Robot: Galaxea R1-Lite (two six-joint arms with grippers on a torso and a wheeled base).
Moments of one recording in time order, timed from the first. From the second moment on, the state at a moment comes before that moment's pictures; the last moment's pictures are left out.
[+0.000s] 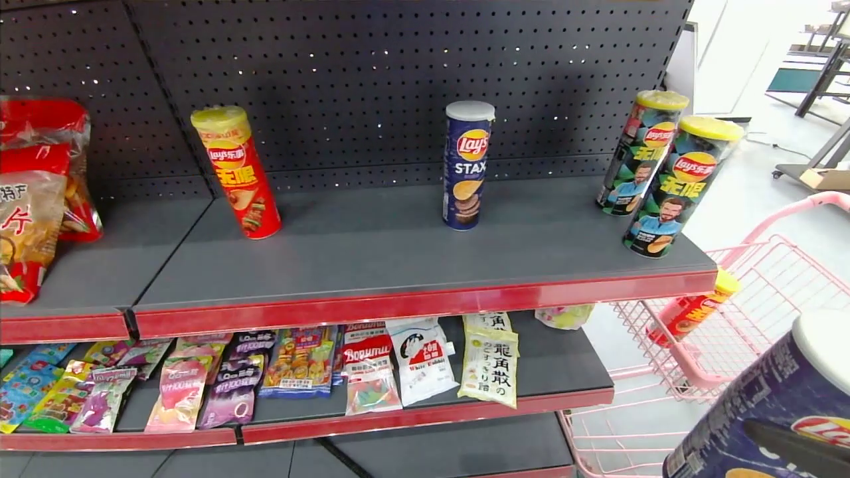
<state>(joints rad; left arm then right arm) 0.00 0.00 0.00 0.00 0.00 0.01 0.29 0.79 -0.42 -0.05 0.42 -0.14</state>
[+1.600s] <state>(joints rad) -0.03 0.33 -0.40 -0.02 -0.11 -0.04 0.32 0.74 -0.44 -0.05 0.42 -0.14</state>
